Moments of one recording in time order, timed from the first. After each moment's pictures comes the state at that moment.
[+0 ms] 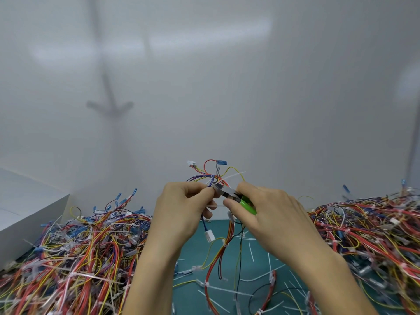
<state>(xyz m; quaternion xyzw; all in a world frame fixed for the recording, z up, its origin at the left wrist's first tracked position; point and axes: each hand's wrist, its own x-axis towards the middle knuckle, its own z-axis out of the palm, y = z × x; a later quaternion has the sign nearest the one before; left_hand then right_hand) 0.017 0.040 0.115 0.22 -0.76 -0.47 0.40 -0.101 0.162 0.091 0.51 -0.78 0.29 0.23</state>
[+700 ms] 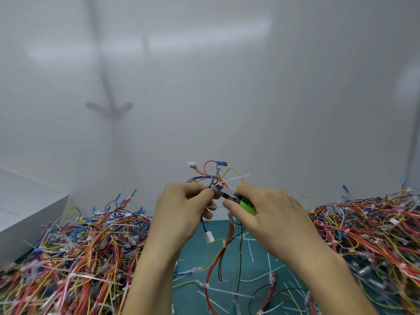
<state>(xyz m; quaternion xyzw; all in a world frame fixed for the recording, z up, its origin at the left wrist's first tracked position) 0.017 0.041 0.114 0.22 -0.76 -0.46 0.40 -0.101 0.162 0.092 0.52 -0.77 0.29 0.23</state>
